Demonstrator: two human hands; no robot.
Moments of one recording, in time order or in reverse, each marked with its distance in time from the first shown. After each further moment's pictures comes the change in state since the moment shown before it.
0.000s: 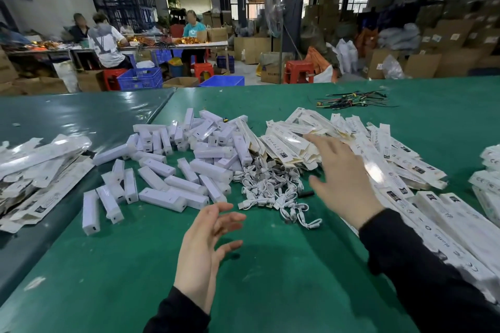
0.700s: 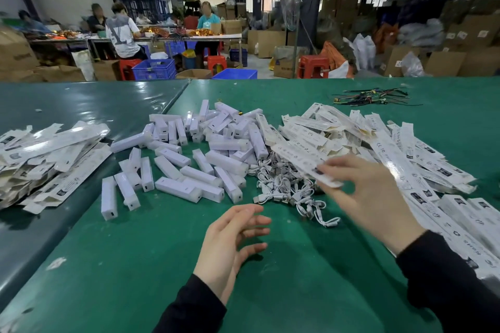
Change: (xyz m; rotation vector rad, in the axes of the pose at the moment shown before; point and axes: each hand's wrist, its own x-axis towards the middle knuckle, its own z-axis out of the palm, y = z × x) left_hand -0.001 -0.001 0.003 -0.081 -0.066 -0.136; right_hand -0.026 -0.005 -0.006 0.206 0.132 -0.216
